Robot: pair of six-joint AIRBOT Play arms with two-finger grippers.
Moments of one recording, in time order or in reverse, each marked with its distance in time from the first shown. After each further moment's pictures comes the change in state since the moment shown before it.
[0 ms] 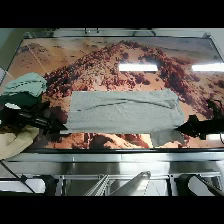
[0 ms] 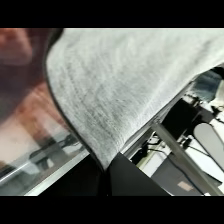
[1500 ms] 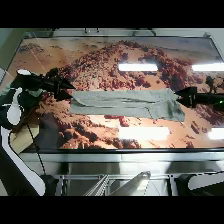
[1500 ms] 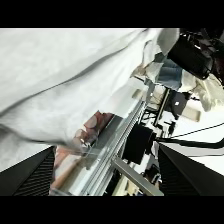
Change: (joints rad) left arm -0.168 -0.596 1.052 -0.273 -0.241 -0.244; right arm -0.002 -0.664 0.552 0.331 -0.142 -0.317
